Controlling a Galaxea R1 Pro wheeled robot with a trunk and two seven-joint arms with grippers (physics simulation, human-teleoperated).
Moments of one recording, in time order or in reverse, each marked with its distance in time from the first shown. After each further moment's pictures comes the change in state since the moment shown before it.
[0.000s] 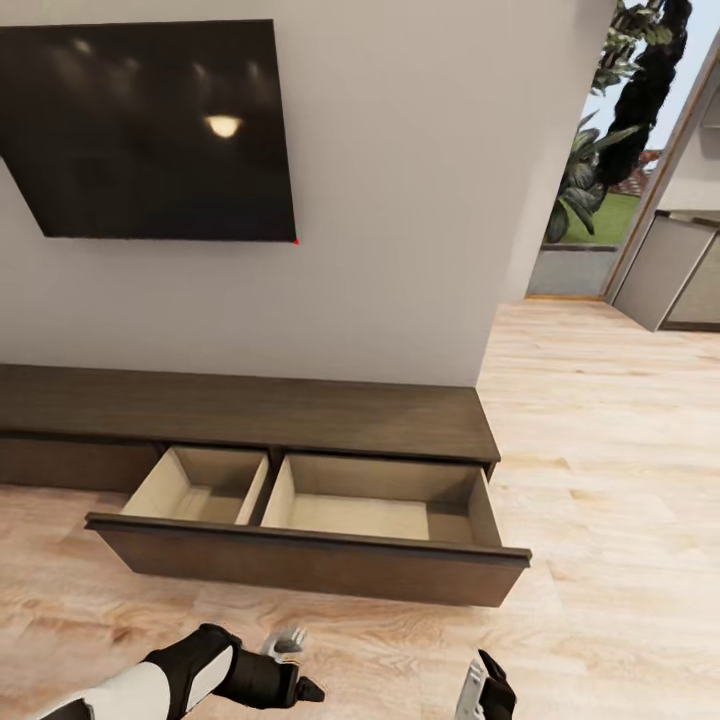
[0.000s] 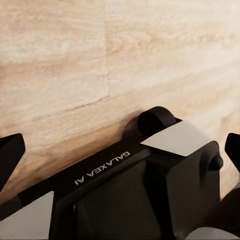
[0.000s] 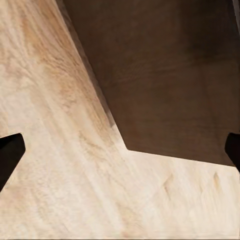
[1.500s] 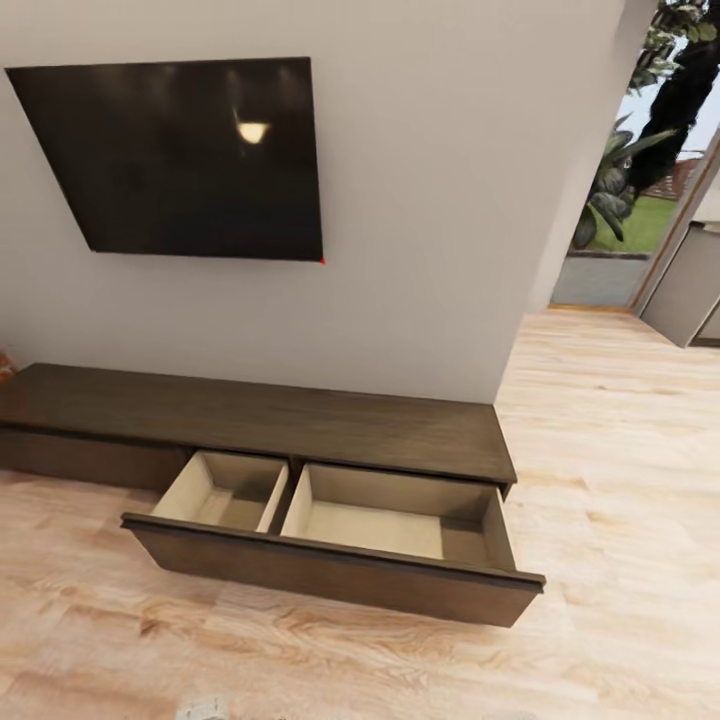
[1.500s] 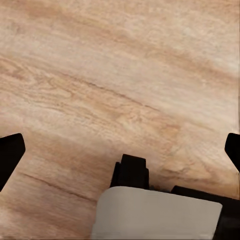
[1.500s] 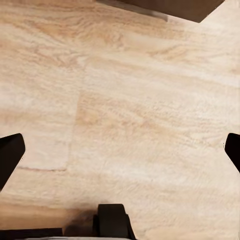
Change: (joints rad) left arm 0.195 -0.002 0.009 0.142 0.254 -0.421 0.718; right arm 0.027 0.008 -0.796 -0.004 -0.324 -0.003 0.374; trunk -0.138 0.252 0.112
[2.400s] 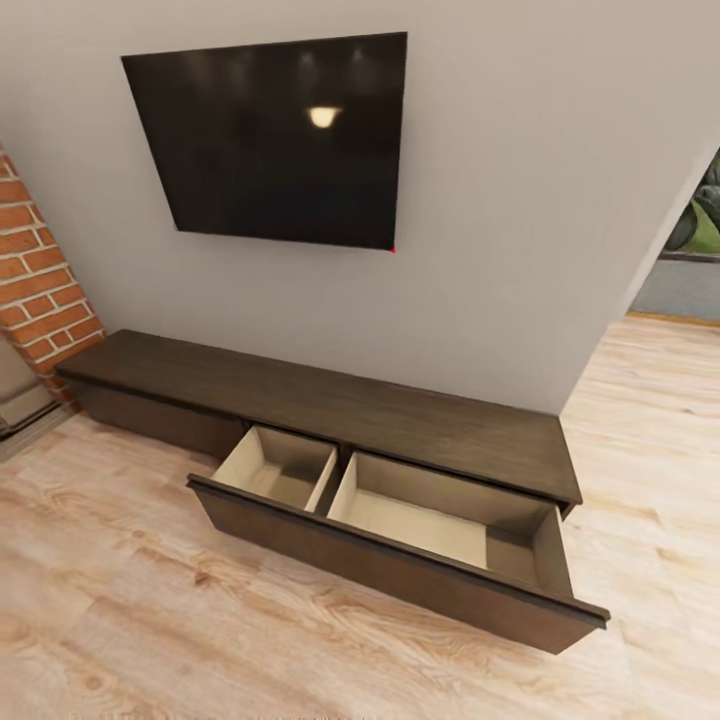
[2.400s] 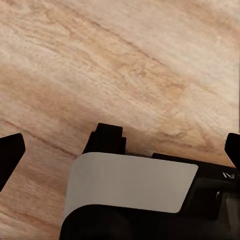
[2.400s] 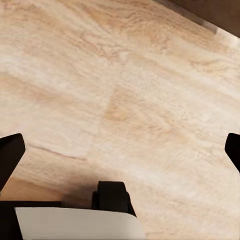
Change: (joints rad) left arm 0.048 -0.060 -0.001 -0.005 -0.001 -0.009 0.000; right arm 0.029 0.001 0.000 0.003 0.039 0.002 0.000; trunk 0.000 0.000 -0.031
